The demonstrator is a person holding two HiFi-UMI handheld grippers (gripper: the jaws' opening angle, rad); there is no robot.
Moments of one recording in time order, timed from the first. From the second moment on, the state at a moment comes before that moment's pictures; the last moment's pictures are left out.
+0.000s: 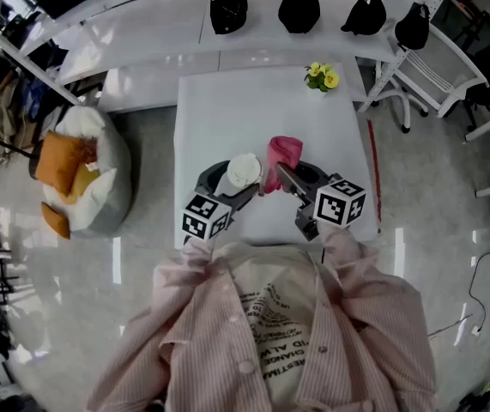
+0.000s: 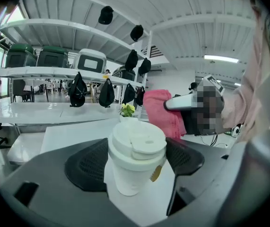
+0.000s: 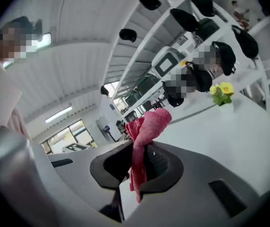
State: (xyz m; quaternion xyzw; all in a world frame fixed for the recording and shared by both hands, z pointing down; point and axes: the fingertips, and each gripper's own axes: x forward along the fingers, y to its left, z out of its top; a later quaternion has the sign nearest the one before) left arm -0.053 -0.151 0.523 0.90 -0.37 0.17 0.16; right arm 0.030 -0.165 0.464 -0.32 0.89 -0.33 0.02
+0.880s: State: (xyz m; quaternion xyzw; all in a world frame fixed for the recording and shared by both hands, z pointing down) left arm -0.054 -0.151 0.524 0.90 -0.38 0.15 0.17; right arm 0.016 -0.171 0.516 -0.29 0.77 -0.55 0.15
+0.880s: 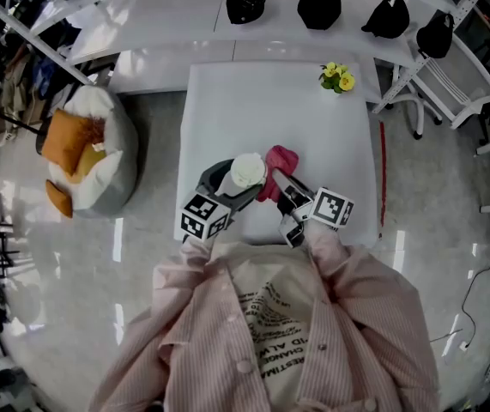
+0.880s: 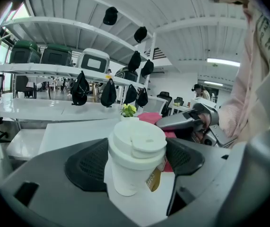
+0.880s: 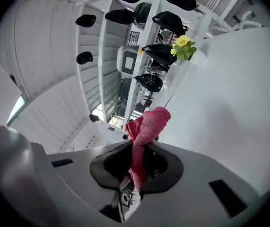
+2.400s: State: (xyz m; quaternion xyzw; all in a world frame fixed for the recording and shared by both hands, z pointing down) left arm -0.053 -0.150 0.527 0.89 -0.39 0.13 0.19; right arm 0.005 -0.179 0.619 -0.28 0.72 -0.63 0.05
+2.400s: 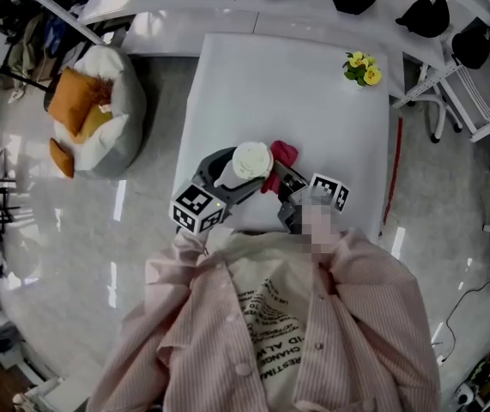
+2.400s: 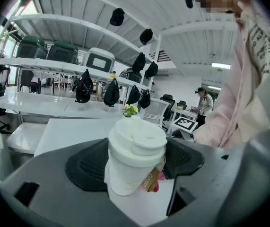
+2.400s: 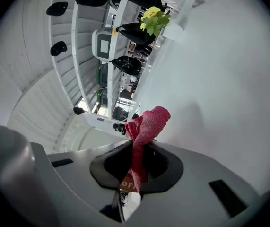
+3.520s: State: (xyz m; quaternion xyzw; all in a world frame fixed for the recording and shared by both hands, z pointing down) left arm -0.054 -0.150 0.528 0.88 -0.41 0.12 0.20; right arm 0.022 -0.195 0.625 -0.29 0.75 -0.60 -0.02
